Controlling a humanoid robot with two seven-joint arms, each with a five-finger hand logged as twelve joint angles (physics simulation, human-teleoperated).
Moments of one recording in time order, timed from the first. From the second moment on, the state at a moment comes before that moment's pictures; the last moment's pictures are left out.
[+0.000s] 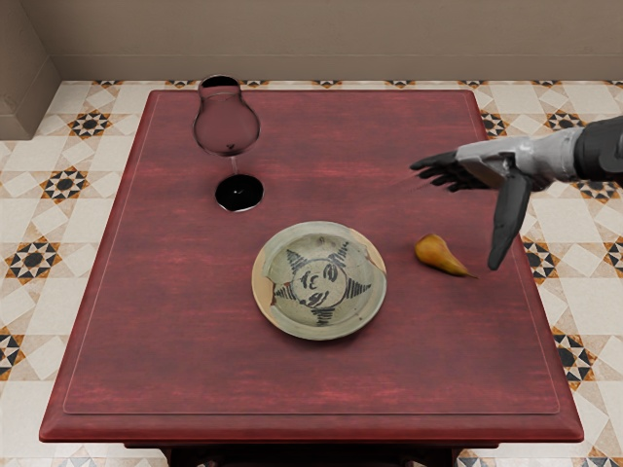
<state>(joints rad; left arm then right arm) -0.06 0.00 -0.12 -0.12 0.02 0.02 0.07 1.01 -0.85 0.63 1.49 -0.58 0.60 -0.61</state>
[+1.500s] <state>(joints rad) -0.06 0.00 -0.12 -0.12 0.02 0.02 0.07 0.97 -0.72 0.40 1.60 -0.96 0.16 -0.61</state>
